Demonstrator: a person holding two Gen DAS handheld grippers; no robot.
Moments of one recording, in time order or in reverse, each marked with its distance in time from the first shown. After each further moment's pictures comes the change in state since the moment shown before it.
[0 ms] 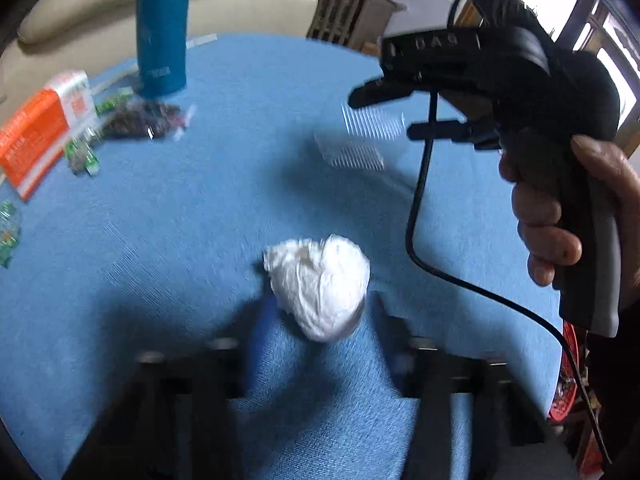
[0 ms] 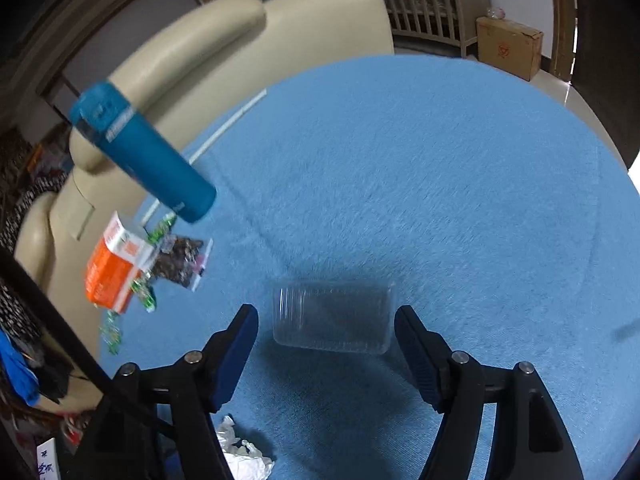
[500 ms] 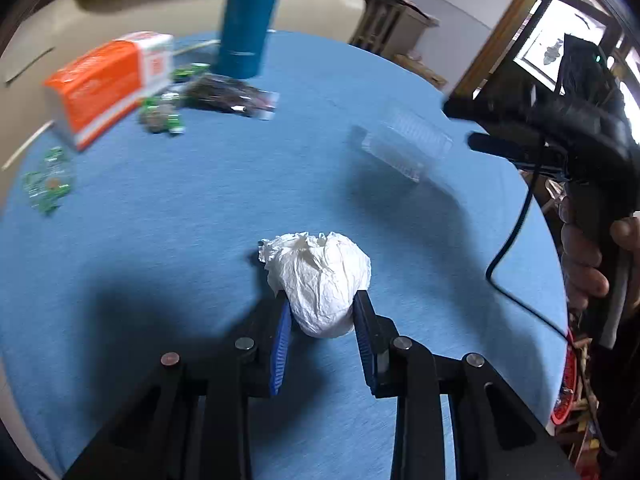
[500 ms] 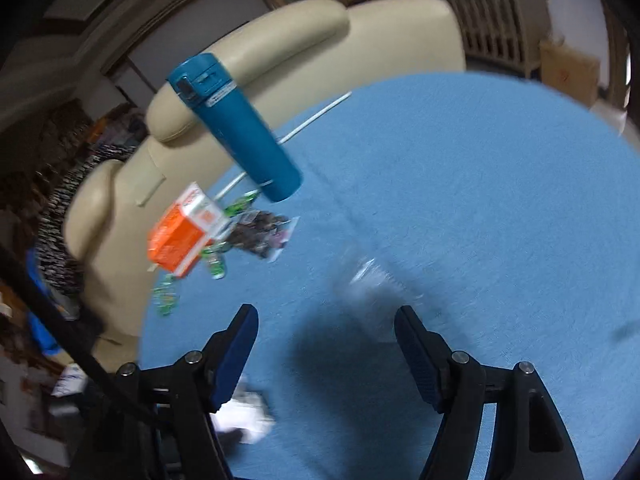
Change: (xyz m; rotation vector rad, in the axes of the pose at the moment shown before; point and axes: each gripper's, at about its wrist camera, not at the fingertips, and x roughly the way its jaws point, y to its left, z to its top) left arm -0.039 0.055 -0.022 -0.115 -0.050 0.070; right arm -0.025 0.027 -0.033 -0.147 -0.087 0.157
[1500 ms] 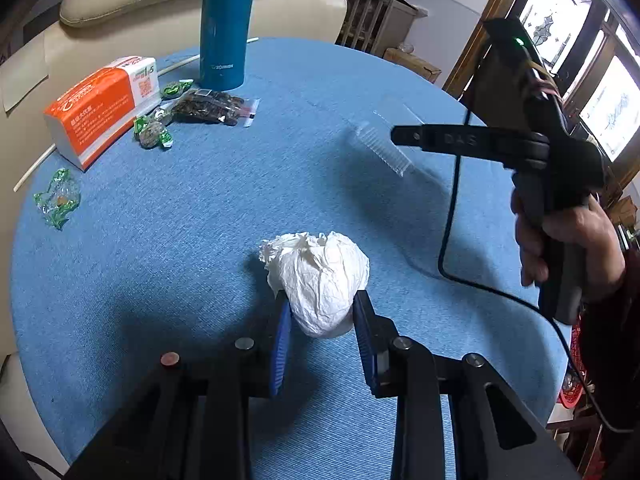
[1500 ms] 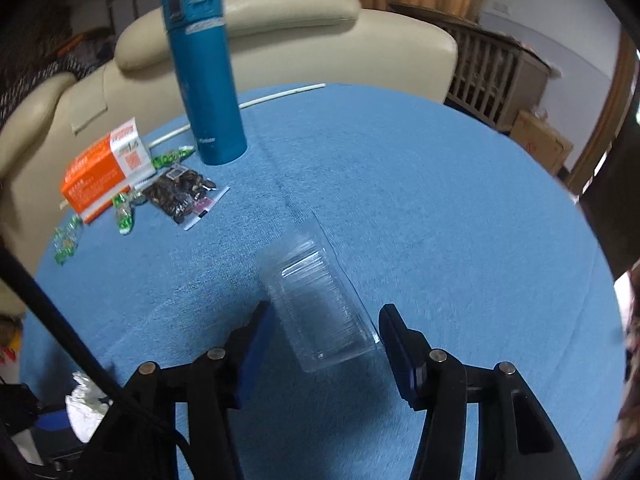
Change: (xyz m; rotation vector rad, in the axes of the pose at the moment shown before) left arm -0.005 -0.034 -0.006 0.085 0.008 0.036; right arm 0.036 0.011 -0.008 -0.230 0.015 -0.281
